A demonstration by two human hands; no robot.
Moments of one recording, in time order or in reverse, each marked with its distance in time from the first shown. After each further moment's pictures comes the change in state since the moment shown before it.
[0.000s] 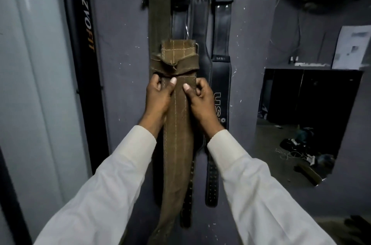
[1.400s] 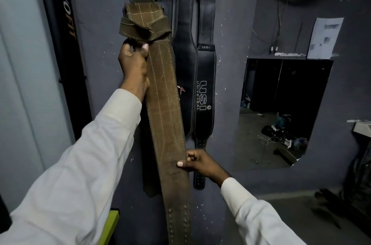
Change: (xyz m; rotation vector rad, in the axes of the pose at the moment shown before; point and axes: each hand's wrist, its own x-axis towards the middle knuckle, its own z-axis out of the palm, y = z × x) left_hand 0.030 0.041 0.000 -0.185 0.151 0.008; right_hand -0.151 0.110 -0.076 -0.211 -0.506 0.580
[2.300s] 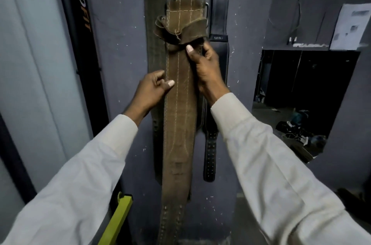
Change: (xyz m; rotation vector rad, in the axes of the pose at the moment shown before) left_hand -0.047 -0.035 -0.066 0.699 -0.546 0.051; right_hand 0.051 -0.226 -0.026 0.529 0.380 -0.577
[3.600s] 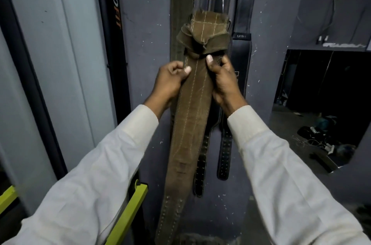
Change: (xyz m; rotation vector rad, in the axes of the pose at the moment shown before) left_hand -0.012 0.031 -0.002 -0.192 0.195 -0.101; right_hand -0.029 0.020 0.001 0.238 -0.091 0.099
